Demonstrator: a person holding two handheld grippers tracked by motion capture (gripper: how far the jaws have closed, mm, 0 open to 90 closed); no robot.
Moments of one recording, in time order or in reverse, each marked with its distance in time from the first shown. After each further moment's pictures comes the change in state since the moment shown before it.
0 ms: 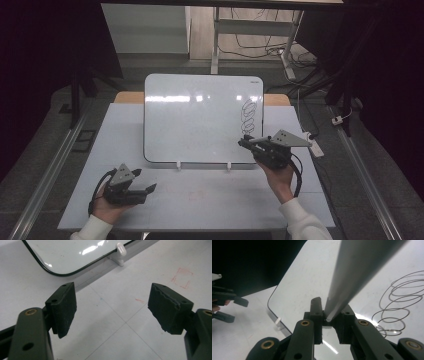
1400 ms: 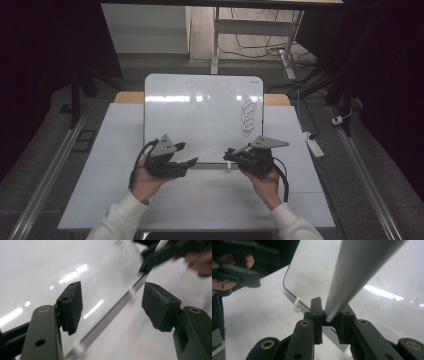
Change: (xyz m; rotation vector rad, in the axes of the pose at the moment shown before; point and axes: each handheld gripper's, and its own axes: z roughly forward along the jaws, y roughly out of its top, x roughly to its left) left arm -0.041 0.107 0.026 -0.131 -0.118 0.090; right arm 0.024 -0.021 0.031 0.182 0.099 0.119
